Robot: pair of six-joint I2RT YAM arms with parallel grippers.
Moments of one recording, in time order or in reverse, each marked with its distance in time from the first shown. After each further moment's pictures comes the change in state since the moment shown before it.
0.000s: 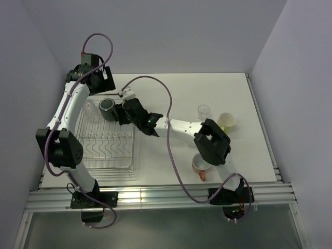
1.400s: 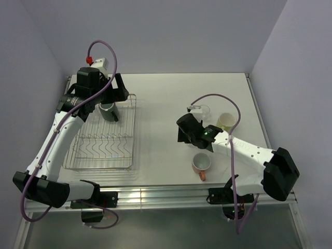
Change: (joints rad) left arm -0.186 -0.435 -0.277 0.158 0.190 -0.027; right arm -0.190 -0.839 -0.749 -0.601 0.147 0.420
